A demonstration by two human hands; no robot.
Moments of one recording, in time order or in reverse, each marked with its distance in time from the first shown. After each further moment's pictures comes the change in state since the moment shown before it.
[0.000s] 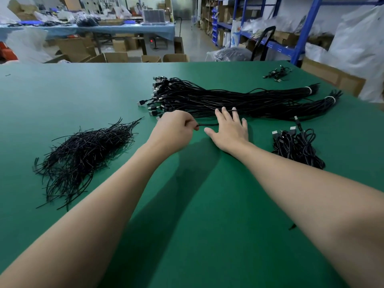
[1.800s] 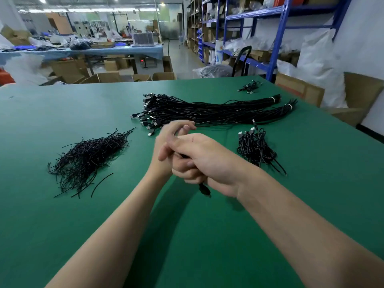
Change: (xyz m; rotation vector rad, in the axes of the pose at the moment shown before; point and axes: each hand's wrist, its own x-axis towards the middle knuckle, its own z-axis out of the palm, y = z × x) left_hand -0.122 0.074 0.017 -0.382 0.300 0.180; right_hand -0.220 -0.052 -0.139 1.377 -0.594 -0.275
